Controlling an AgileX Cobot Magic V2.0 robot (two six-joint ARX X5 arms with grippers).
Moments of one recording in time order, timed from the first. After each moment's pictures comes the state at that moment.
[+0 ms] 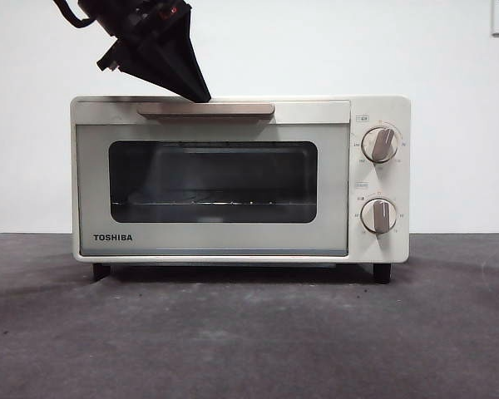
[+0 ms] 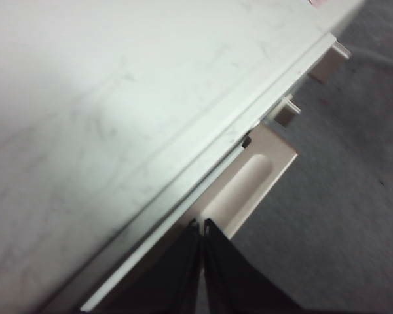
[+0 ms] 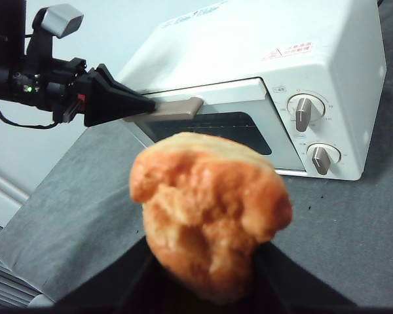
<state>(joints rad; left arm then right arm) -0.49 1.52 1.36 -0.62 0.35 0.18 0.33 0.36 0.76 -0.70 -0.37 0.45</state>
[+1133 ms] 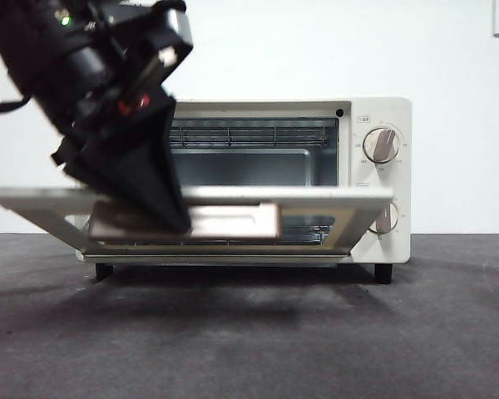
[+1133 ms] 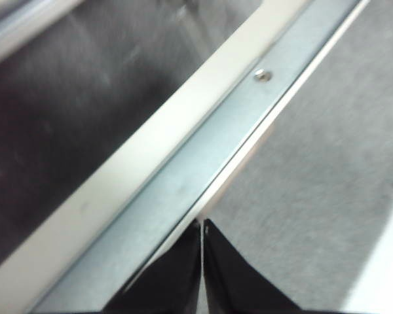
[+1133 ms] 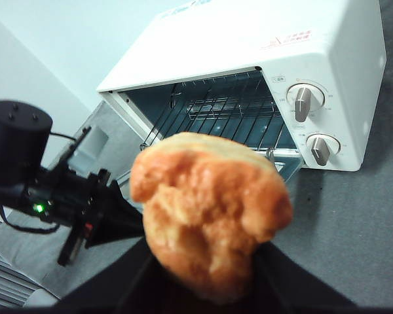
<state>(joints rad) -0.71 1.35 0.85 -0.45 0.23 0.02 0.33 0.36 0.76 -0.72 -0.37 0.45</state>
